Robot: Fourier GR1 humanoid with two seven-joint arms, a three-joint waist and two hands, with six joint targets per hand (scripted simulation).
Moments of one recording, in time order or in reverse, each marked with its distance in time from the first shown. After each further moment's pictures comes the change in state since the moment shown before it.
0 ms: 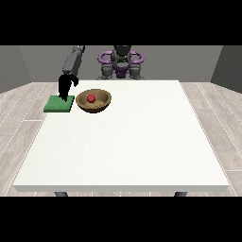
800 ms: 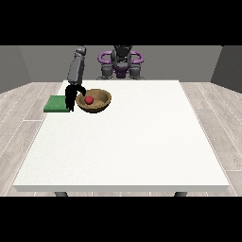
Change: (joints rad) left arm 0.084 0.178 0.110 -0.114 0.174 -0.129 0.033; right arm -0.143 0.021 0.029 0.290 0.038 0.034 -0.260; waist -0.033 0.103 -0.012
